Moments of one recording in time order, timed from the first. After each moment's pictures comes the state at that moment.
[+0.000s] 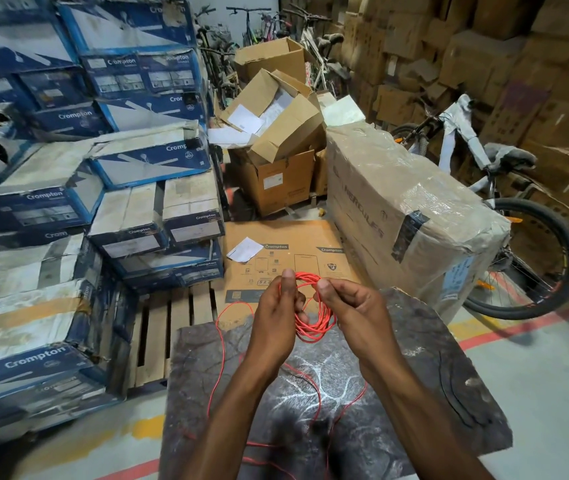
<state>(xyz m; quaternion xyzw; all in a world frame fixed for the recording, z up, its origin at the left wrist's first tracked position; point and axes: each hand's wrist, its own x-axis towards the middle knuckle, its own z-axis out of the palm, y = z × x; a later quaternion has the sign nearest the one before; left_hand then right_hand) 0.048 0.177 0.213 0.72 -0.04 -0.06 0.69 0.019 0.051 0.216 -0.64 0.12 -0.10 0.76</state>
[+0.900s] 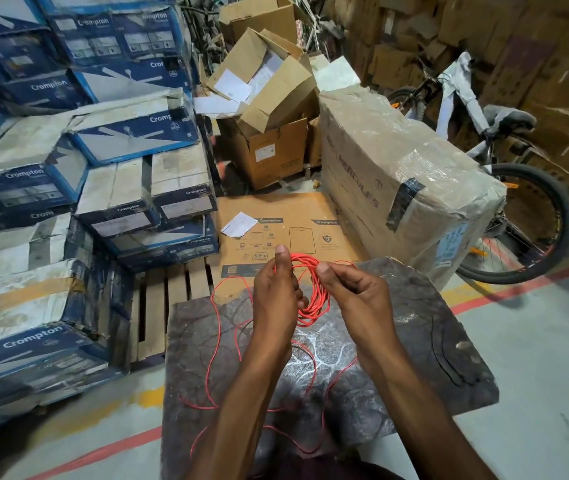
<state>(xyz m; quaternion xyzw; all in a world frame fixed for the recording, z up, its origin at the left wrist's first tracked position) 0.035 0.154 0.217 0.63 0.08 -0.08 0.77 0.001 0.047 0.197 -0.60 0.16 -0.13 0.77</state>
